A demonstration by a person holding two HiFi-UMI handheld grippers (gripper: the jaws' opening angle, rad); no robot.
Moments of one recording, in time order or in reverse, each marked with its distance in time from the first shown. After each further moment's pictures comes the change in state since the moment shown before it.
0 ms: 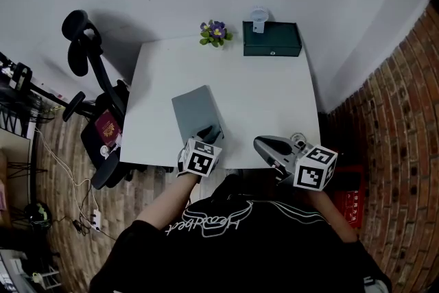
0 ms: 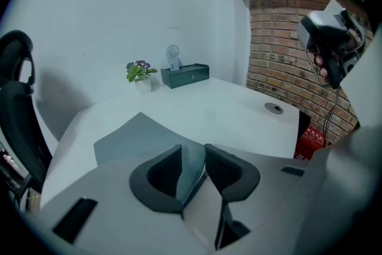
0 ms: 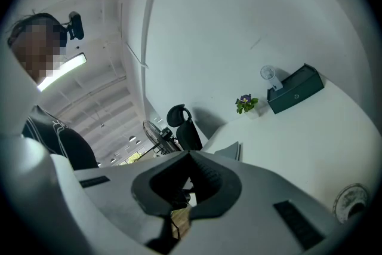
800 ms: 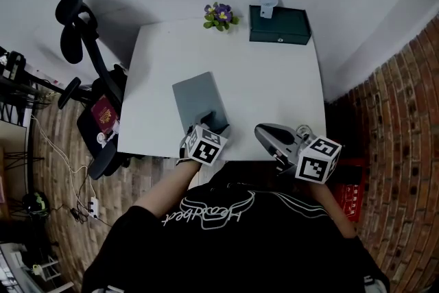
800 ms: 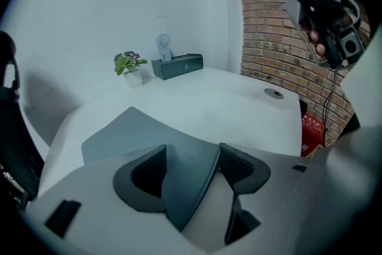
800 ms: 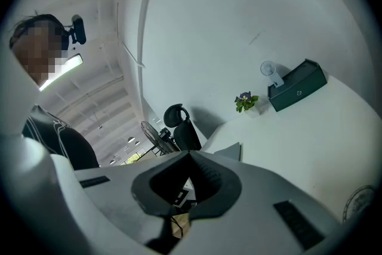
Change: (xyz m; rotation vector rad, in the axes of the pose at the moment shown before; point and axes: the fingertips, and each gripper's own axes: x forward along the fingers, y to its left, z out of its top) left arm 0.025 -0.001 -0.017 0.073 0.066 -0.053; right arm 0.023 -0.006 0.005 0.018 -0.003 -0.002
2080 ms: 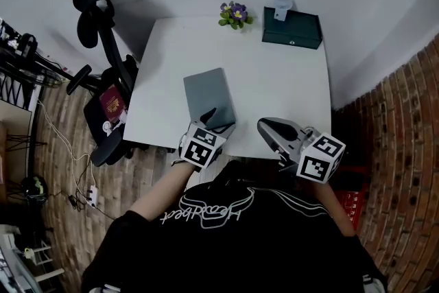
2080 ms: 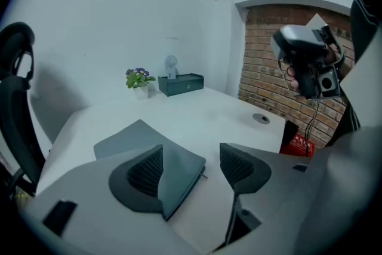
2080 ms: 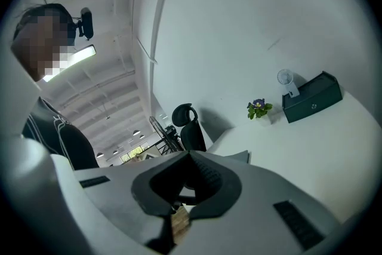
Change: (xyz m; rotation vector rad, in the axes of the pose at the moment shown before) left arm -0.058 -0.004 0.024 -0.106 -0.135 -0.033; right arm 0.009 0.022 0.009 -0.123 0.010 0.055
